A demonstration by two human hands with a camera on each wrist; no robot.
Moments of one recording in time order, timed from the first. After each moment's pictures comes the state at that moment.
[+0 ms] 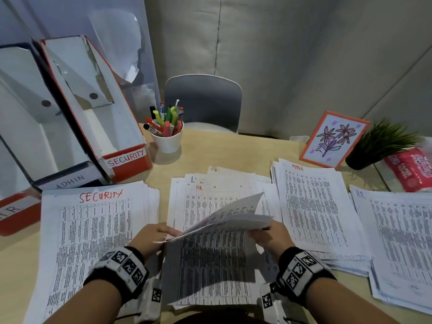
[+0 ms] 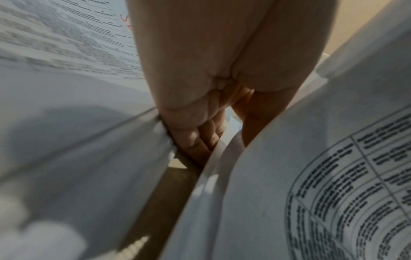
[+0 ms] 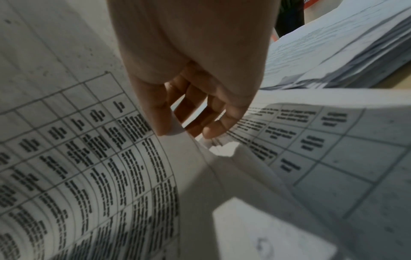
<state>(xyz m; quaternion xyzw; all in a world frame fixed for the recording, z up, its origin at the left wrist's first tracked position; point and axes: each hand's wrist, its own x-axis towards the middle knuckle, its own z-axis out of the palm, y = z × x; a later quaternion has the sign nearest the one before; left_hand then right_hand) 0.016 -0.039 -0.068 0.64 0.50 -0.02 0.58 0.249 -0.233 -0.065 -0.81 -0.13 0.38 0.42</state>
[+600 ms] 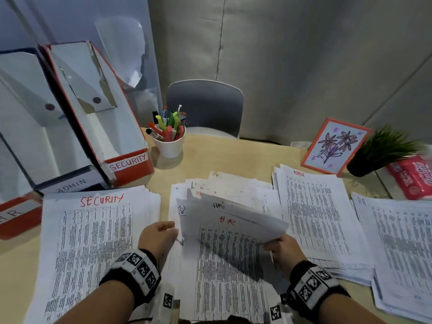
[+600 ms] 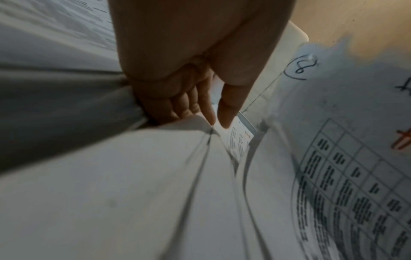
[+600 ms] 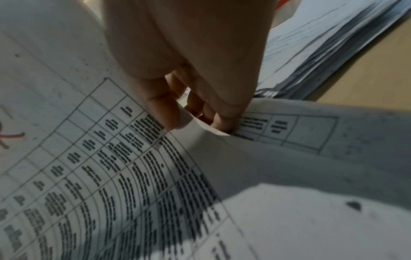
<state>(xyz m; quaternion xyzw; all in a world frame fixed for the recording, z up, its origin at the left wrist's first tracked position) 0.033 -0.053 -0.073 0.48 0.60 0.13 0.62 0.251 -0.252 -0.060 -0.79 -0.08 0.37 0.48</state>
